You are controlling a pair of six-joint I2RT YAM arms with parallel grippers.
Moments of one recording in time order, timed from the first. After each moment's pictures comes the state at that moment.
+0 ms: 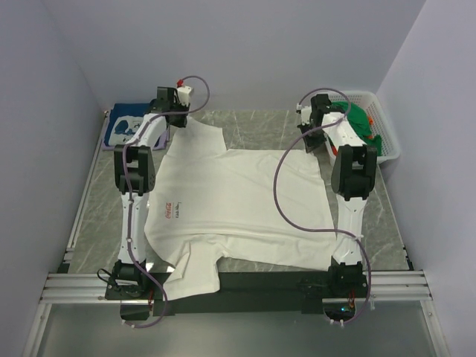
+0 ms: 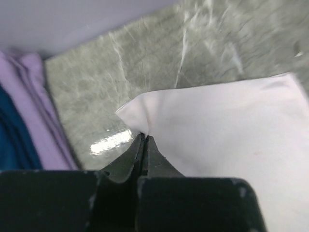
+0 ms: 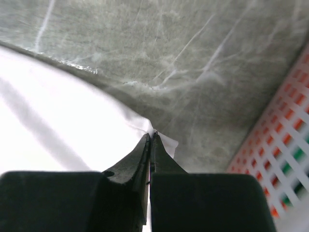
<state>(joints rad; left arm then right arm) -0.10 2.54 2.26 -0.42 0.22 0.21 0.04 2.33 2.03 -0.90 -0.09 -0.29</state>
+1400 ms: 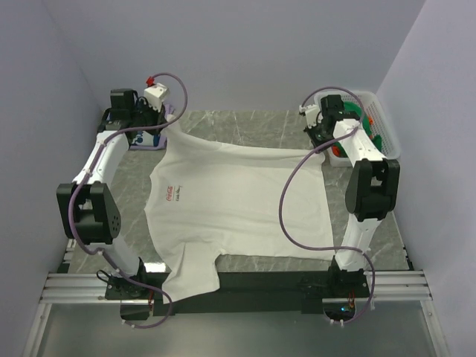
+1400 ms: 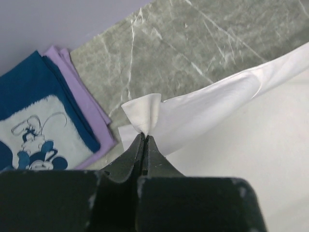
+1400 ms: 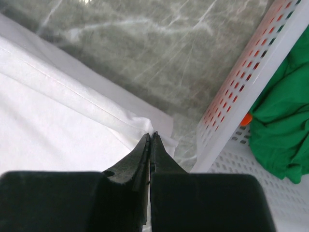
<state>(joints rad) 0.01 1.72 1.51 -0.33 0.50 0.35 0.04 1.96 1.70 -0.82 -0.08 -0.48</state>
